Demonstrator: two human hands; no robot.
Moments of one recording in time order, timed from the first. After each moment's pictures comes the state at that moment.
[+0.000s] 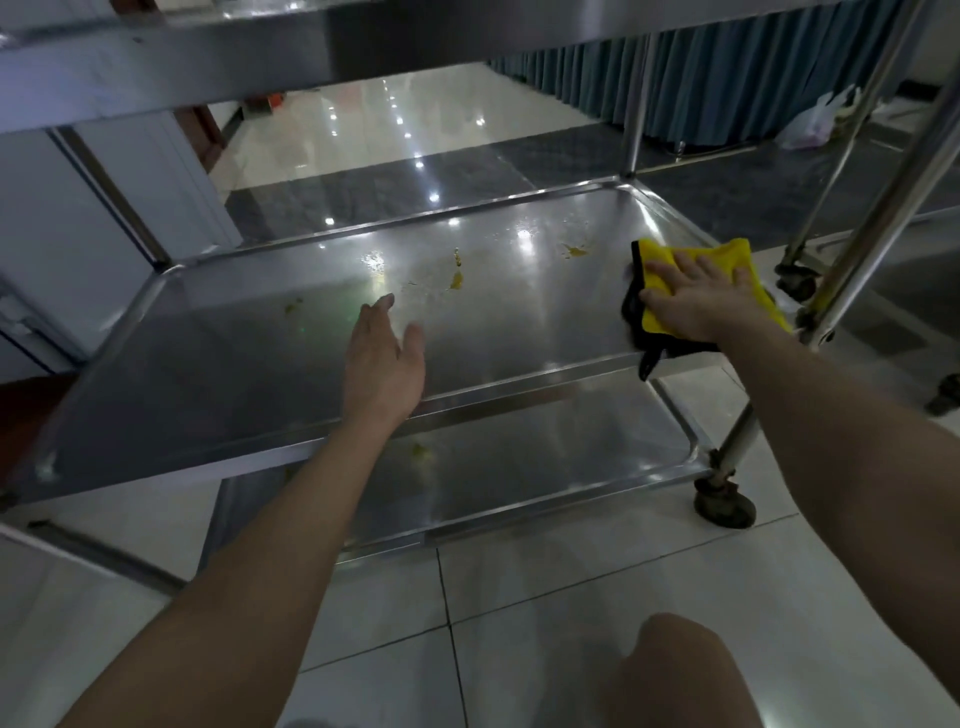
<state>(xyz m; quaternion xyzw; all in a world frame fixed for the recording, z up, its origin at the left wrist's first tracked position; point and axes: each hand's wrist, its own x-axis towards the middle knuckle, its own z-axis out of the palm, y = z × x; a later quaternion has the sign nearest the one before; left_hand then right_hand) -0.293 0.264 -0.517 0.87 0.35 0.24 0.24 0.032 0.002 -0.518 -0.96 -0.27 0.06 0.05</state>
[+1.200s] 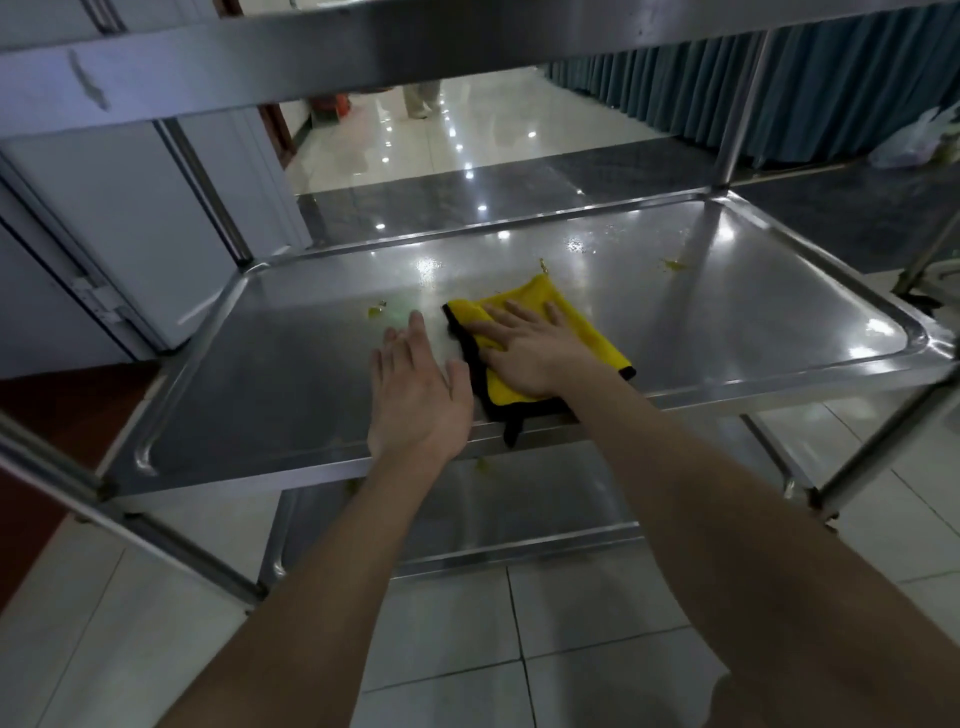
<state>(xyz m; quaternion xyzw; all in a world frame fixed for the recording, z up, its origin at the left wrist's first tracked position) -0.356 0.319 -0.525 0.88 0.39 0.23 0.15 -0.174 0.259 -0.519 -0.84 -0.53 0.05 0.06</state>
